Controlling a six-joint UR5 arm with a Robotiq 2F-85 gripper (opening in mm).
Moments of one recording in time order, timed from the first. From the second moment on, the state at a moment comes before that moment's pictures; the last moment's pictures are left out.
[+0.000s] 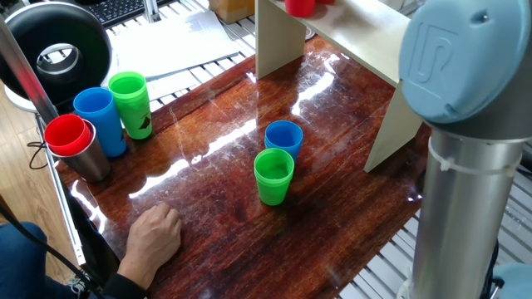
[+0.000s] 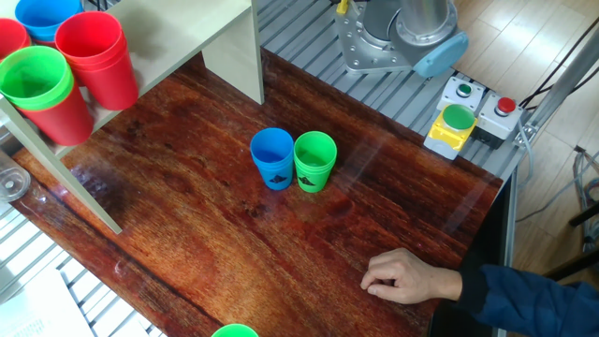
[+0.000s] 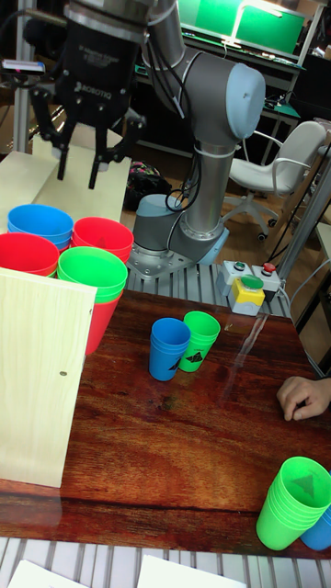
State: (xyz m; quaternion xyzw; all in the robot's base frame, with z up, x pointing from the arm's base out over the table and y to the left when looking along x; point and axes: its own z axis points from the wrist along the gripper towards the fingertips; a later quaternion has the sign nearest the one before) arm 0.565 -0.157 0.400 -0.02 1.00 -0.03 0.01
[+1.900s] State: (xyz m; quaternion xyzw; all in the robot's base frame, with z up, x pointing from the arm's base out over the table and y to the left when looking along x) arm 0.616 -0.148 0.369 -0.06 1.00 -0.01 0.05
